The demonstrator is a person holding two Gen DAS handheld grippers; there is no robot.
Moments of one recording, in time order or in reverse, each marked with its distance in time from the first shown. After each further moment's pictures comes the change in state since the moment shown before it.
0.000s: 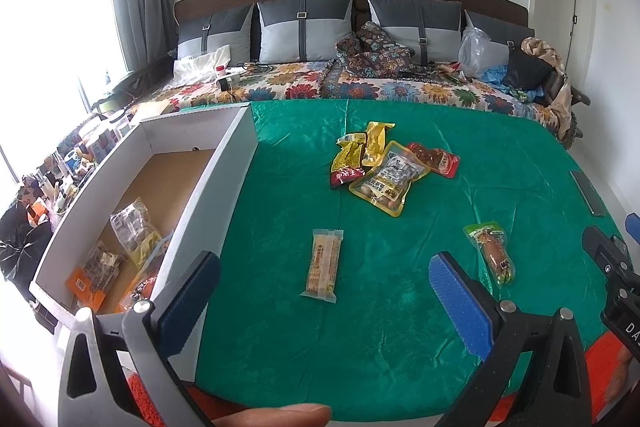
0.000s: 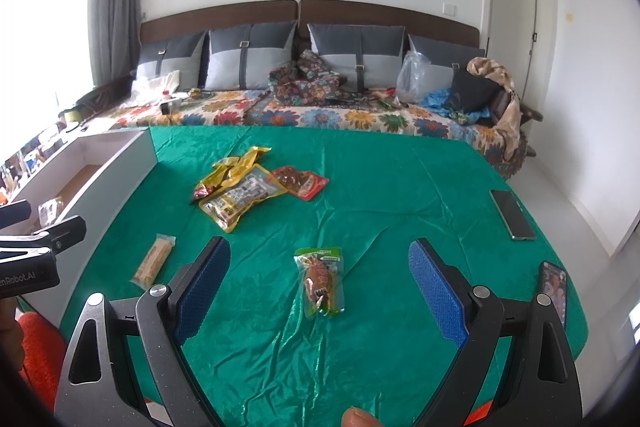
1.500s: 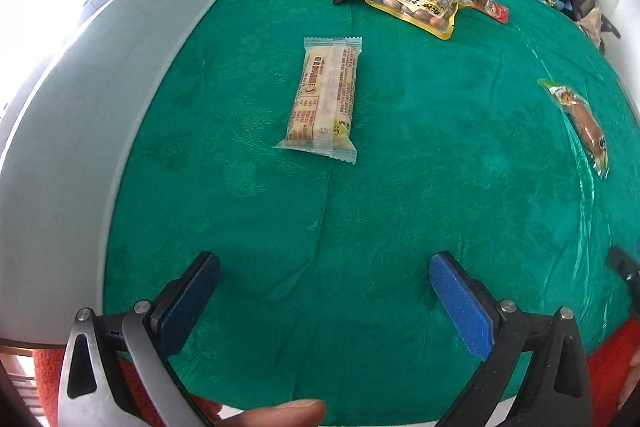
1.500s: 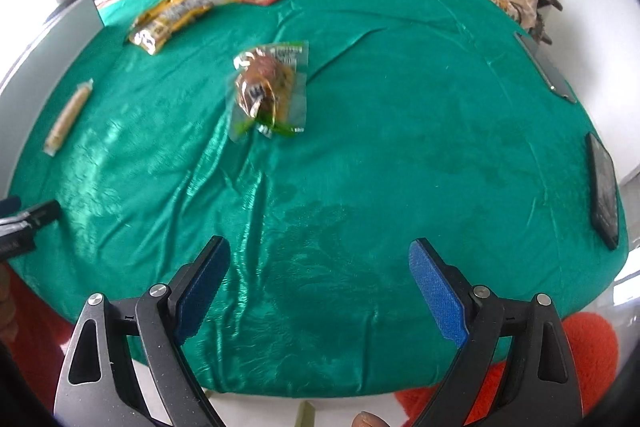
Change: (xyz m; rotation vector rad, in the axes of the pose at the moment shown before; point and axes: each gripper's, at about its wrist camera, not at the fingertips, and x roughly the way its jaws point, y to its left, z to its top) left arm 0.154 -0.003 -0.107 0.000 0.409 -0.015; right arm 0.114 -0.042 -0.119 0.032 0.504 -0.001
